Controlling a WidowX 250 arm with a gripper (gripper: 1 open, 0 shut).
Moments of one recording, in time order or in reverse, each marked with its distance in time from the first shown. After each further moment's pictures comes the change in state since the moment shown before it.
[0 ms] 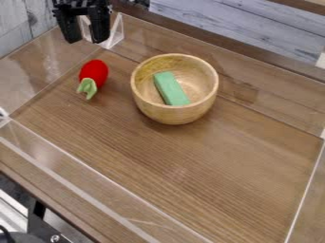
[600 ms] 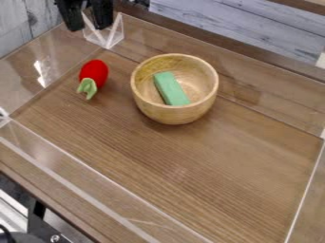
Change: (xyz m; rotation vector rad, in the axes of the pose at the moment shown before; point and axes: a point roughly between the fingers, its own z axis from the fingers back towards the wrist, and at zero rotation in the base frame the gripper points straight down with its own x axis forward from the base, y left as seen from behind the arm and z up) arm -0.004 -0.021 0.016 -0.044 0.000 -0.035
